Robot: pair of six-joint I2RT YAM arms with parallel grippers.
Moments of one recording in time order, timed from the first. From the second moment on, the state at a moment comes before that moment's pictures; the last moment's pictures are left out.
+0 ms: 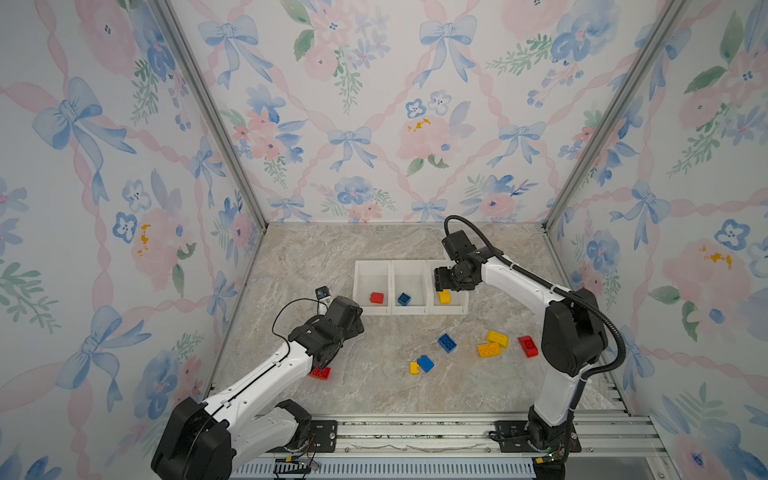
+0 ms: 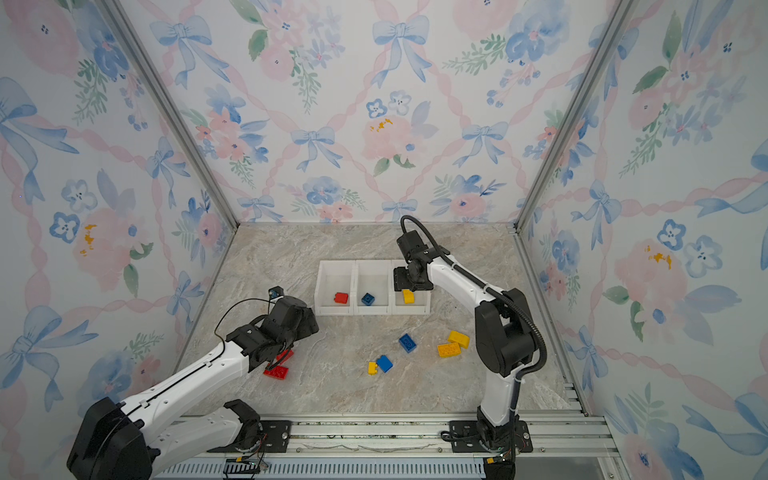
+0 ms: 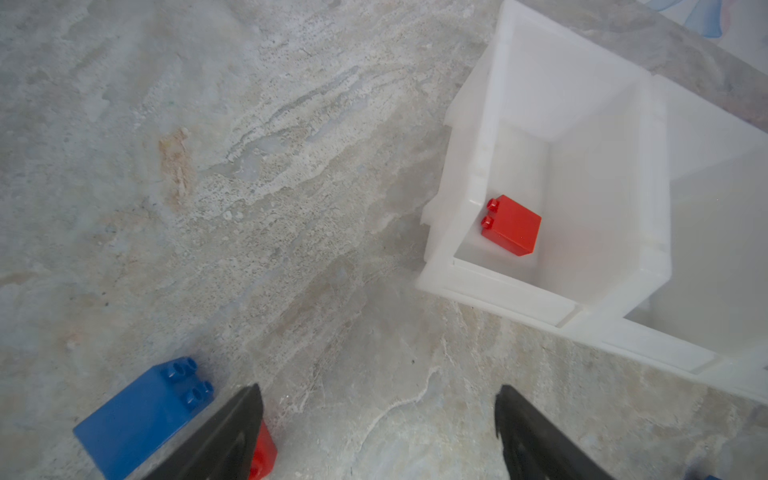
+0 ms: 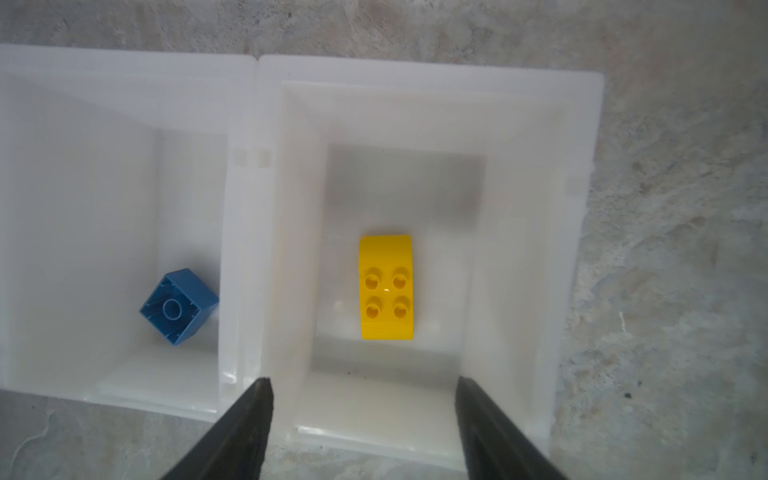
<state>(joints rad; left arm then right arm) -0.55 1.07 0.64 -0.51 -0.39 -0.81 0.49 1.84 1.49 -0.79 0.05 0.37</state>
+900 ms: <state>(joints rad) -0.18 1.16 0.73 -0.76 -0.28 -0.76 0.53 1.59 1.38 -0.90 0.04 0.40</state>
